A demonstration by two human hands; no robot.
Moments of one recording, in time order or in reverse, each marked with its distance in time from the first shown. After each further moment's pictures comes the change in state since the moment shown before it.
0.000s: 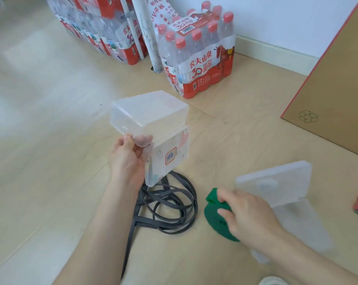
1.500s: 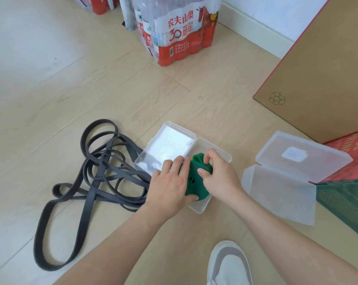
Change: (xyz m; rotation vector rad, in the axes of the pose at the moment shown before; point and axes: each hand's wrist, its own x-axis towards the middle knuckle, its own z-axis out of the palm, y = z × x) left_hand -0.087 -0.160 -0.014 1.850 -0.697 0.713; right_hand 0.025 0.045 0.030 0.367 0.066 0.379
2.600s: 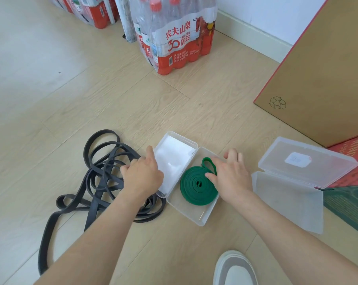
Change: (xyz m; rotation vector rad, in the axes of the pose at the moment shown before) left_hand 0.034 -0.053 -0.036 -0.153 -0.119 -0.467; right_hand 0.024 0.018 -0.008 -0.576 0.135 -0.105
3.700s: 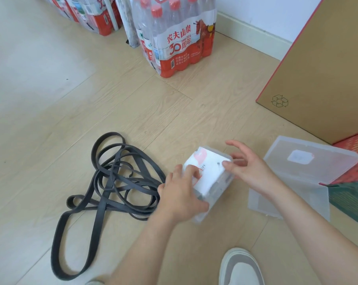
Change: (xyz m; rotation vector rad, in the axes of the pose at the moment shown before) left_hand -0.054 0.044 0.025 -0.301 -0.185 0.228; right_hand -0.006 0.034 -0.040 1.074 -0.200 0.130
